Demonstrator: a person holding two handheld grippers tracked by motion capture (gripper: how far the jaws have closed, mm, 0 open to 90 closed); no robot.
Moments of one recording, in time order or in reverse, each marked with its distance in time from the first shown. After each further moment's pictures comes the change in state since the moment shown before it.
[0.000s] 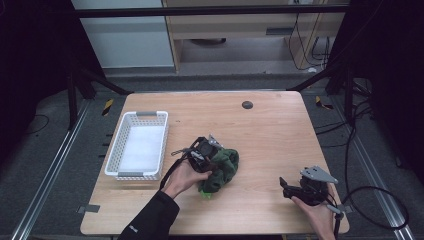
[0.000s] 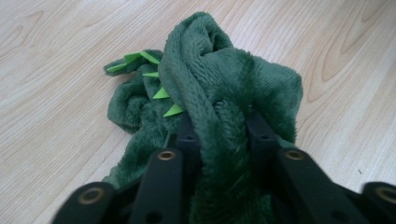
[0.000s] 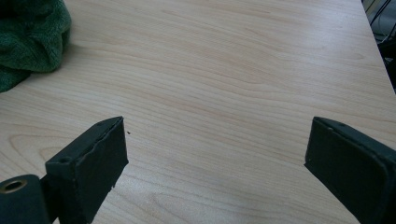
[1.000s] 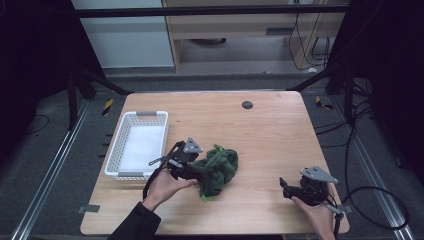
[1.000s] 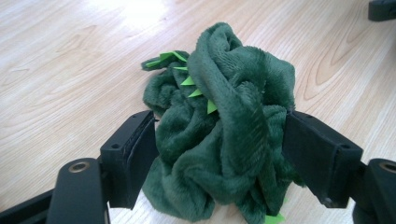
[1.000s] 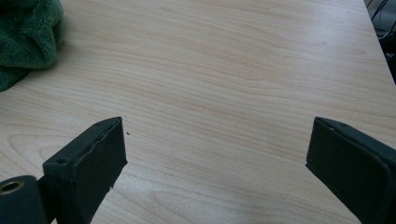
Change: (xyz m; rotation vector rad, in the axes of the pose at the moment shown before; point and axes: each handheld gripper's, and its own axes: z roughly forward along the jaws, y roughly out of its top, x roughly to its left) left arm 0.006 -0.044 -0.046 -0.186 0.039 -0.047; right arm -0.001 -0.001 0.001 0.005 -0.001 0.009
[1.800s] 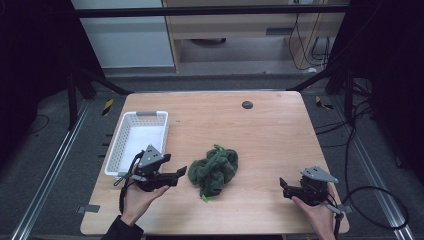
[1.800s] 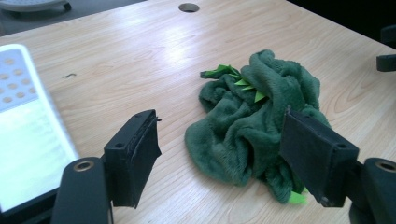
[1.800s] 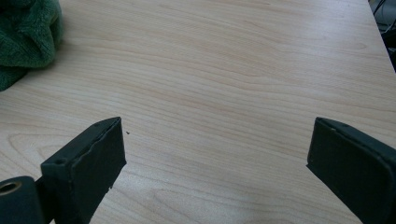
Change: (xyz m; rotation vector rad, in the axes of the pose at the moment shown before) left arm 0.021 -0.062 -0.058 -0.248 0.115 -0.139; right arm 0.000 -0.001 0.000 0.012 0.004 0.019
